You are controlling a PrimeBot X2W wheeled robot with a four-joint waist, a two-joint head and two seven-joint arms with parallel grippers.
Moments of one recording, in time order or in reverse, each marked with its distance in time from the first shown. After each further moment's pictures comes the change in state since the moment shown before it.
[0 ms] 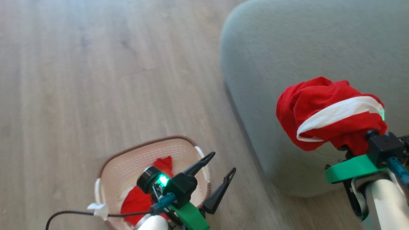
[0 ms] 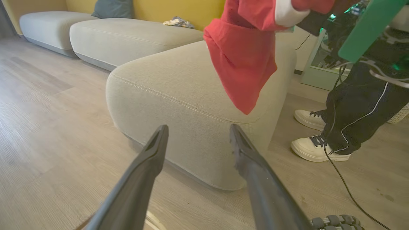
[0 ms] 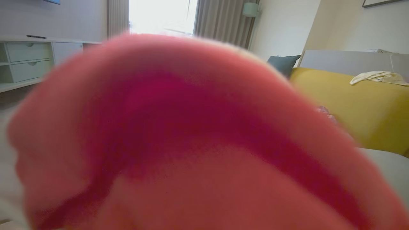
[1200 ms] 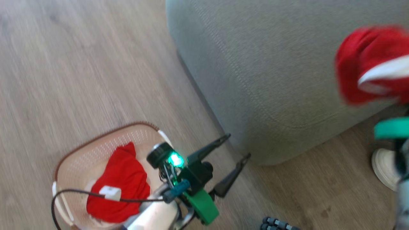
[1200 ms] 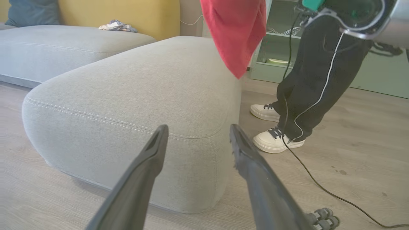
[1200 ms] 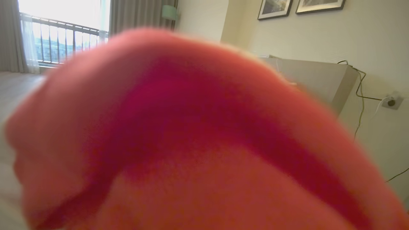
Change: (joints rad) left arm -0.125 0.001 -0.072 -0.012 0.062 0.000 0.000; right arm -0.154 -0.012 -0.229 -0.008 0.061 0.000 0.000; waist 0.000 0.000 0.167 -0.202
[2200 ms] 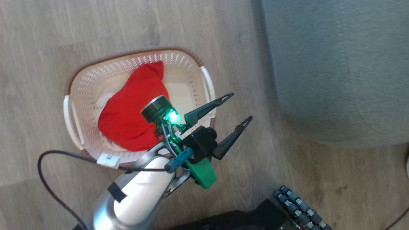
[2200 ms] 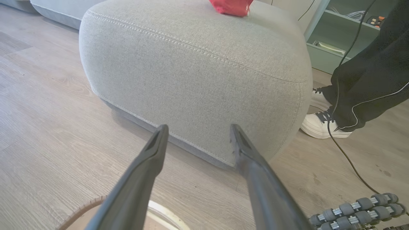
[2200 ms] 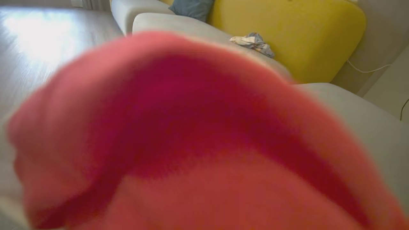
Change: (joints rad) left arm -0.250 0.057 -0.055 0.012 0.051 0.000 0.000; right arm -0.861 -0.357 0.037 0.951 0.222 0.000 0.021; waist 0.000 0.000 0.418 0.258
